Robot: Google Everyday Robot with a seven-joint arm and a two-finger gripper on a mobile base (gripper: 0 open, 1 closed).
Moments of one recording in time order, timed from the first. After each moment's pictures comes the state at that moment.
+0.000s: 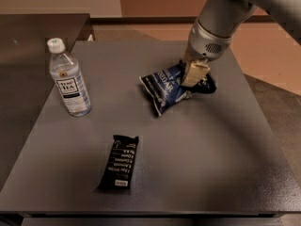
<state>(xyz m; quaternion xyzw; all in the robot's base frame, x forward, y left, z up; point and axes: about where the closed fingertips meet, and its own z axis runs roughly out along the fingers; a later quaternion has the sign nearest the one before) 0.558 -0.114 0.891 -0.68 0.71 0.04 0.14</state>
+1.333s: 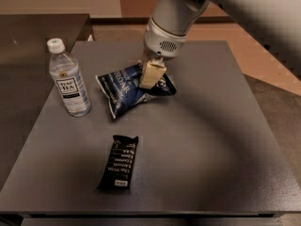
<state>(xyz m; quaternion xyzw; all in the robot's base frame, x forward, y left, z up) 0.542 0.003 0.902 -0.72 0.67 0.10 0.16</state>
